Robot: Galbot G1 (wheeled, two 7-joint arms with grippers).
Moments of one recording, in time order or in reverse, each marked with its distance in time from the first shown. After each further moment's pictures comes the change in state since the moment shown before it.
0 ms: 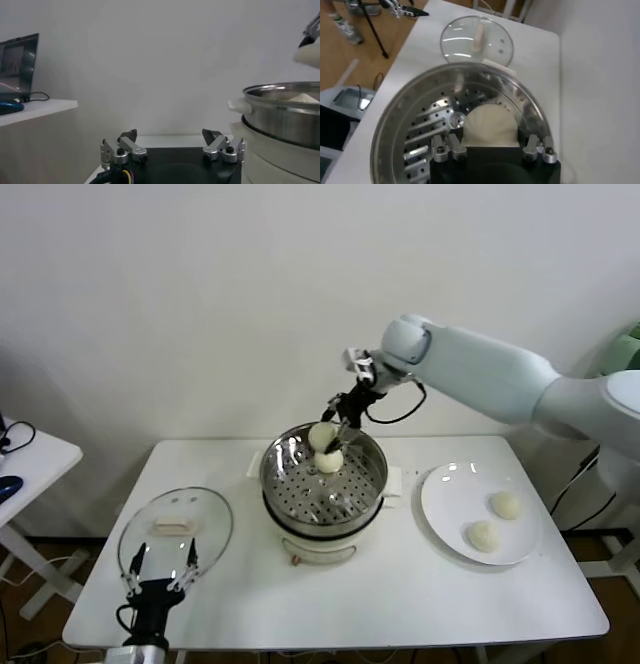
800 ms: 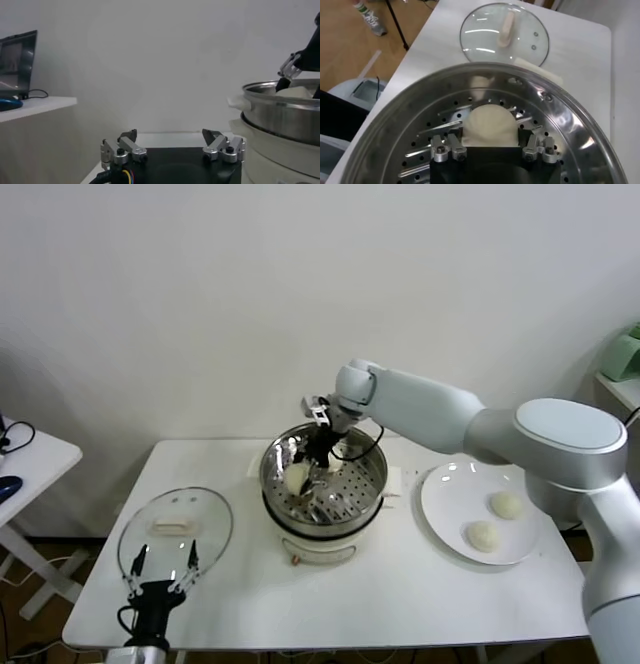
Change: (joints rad) left arm -0.002 0.004 0.005 0.015 -0.006 -0.004 0.000; right arm -0.116 0.134 -0.001 -0.126 -0.085 0.035 -0.006
